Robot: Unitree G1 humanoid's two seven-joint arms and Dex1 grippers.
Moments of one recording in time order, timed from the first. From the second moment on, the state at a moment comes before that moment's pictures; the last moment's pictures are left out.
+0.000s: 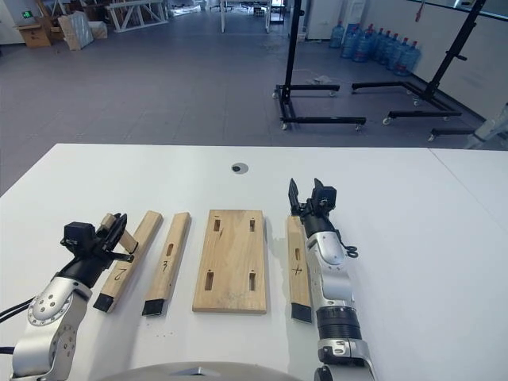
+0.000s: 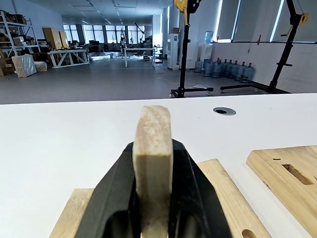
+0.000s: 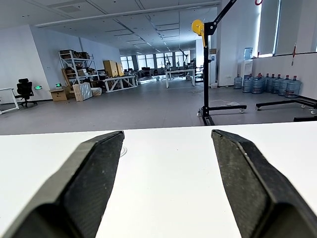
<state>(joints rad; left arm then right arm) 0.26 0.28 0.20 -0.31 -0.25 0.16 -0.30 -0.19 -0.07 -0.12 0.18 0.18 -0.11 0.15</state>
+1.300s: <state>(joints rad) 0.09 0.35 0.12 -0.29 -0.30 0.40 -0.23 -0.19 -0.08 -0.09 0.18 0.17 -0.09 0.18</state>
